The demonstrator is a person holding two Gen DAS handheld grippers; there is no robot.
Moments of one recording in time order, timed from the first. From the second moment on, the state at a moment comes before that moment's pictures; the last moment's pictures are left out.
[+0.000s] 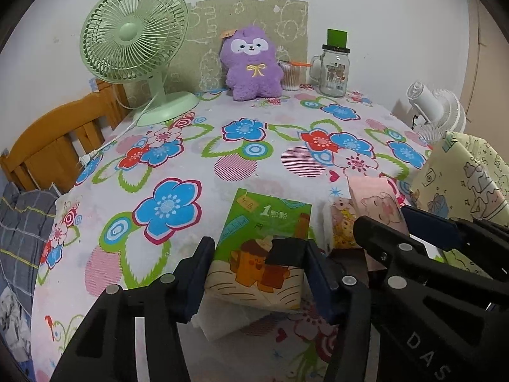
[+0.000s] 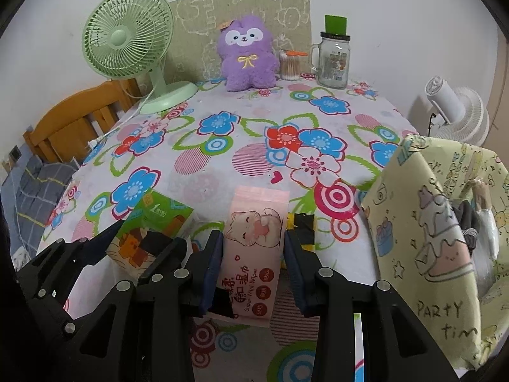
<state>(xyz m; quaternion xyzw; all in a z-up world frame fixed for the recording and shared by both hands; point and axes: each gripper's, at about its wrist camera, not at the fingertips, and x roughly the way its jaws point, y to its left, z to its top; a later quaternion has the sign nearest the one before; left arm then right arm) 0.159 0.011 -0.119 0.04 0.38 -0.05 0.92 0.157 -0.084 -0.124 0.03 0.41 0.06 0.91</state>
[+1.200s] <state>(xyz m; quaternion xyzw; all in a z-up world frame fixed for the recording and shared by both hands) 0.085 -0.019 -0.079 0.01 0.34 -0.04 0.94 0.076 -0.117 -0.078 0.01 0.34 0.08 0.94</state>
